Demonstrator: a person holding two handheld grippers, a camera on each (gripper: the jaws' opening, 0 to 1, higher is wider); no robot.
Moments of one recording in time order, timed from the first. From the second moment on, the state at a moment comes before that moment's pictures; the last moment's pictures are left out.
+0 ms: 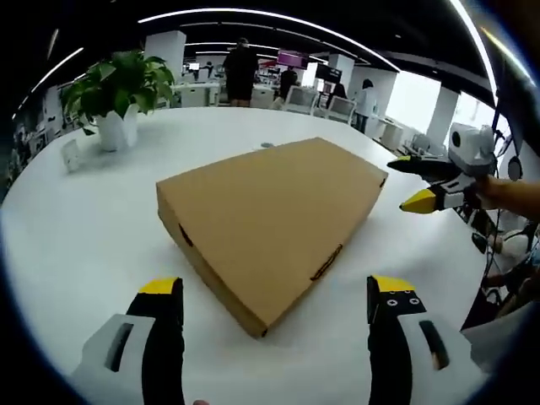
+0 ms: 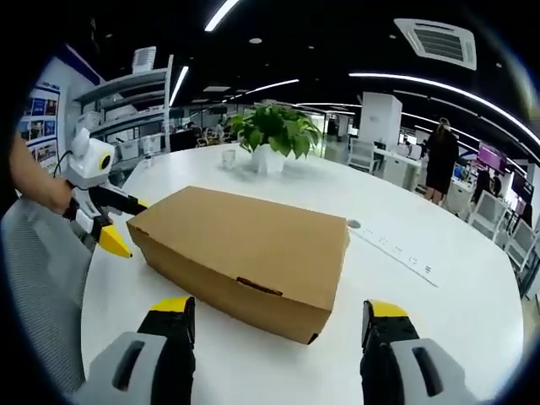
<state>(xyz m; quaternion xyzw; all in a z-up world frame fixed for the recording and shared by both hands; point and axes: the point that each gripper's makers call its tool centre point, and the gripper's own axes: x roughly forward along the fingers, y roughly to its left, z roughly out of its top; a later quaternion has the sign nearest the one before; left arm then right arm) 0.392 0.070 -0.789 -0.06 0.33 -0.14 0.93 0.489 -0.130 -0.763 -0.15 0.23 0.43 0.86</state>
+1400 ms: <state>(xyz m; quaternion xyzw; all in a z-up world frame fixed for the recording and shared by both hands) 0.410 0.077 -0.793 -0.07 0.34 -0.13 0.93 0.490 -0.105 -0.778 -0.12 0.27 0.45 0.84</state>
